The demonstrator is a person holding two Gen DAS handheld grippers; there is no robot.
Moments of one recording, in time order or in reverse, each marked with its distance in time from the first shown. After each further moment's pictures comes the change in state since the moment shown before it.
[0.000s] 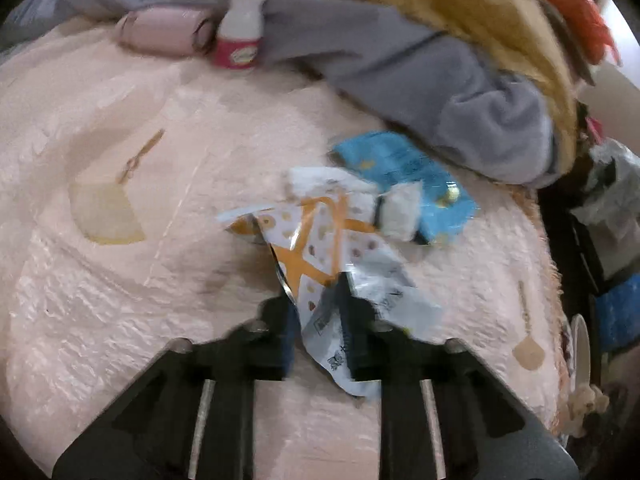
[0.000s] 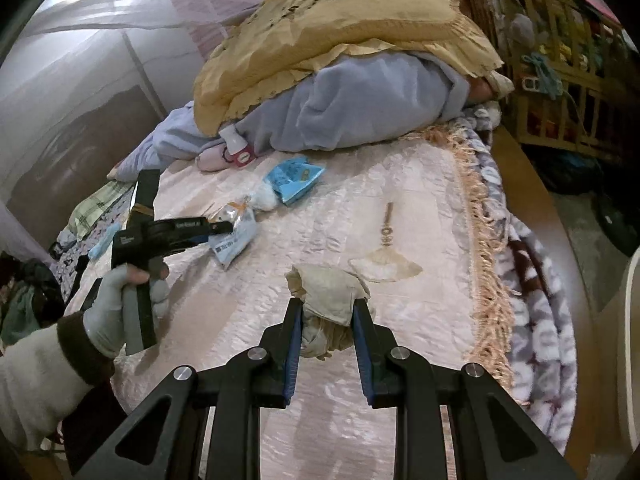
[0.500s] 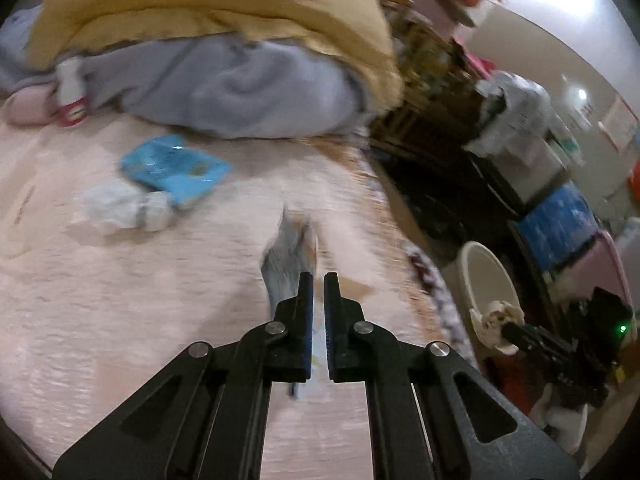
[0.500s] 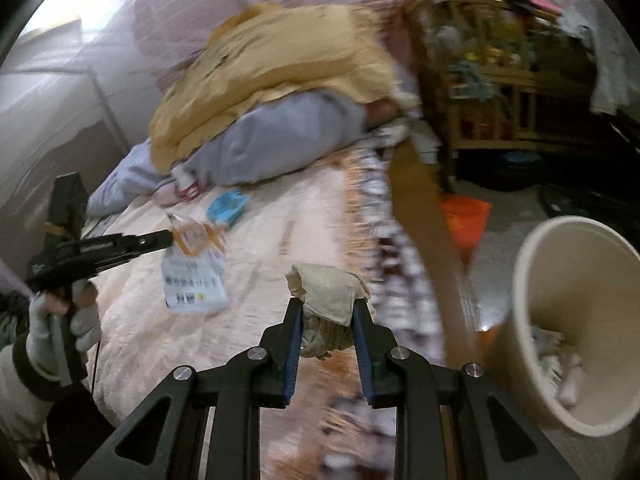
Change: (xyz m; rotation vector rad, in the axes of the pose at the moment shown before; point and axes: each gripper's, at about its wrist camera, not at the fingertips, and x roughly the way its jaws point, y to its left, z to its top) left arm -0.068 -0.160 -0.037 0.238 0.056 -0.285; right arm -0.085 -0.075 -0.020 0.094 -0.093 -0.137
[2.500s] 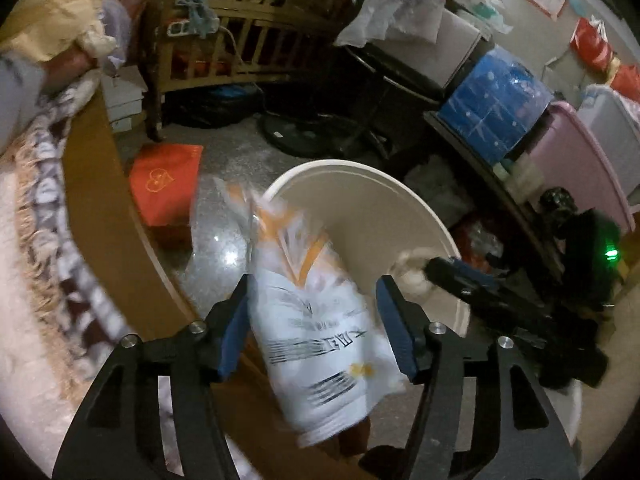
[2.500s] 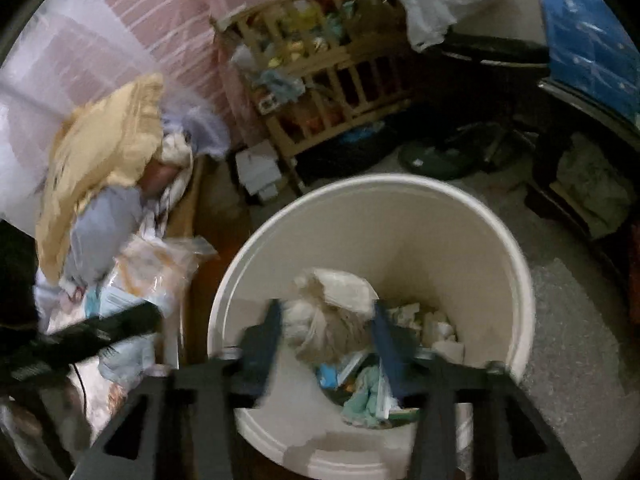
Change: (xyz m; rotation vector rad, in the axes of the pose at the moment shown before) left arm 0.200 -0.283 -0.032 0.359 0.219 -0.174; right arm -0.063 -0.230 -0.025 0.391 -0.101 -0.281
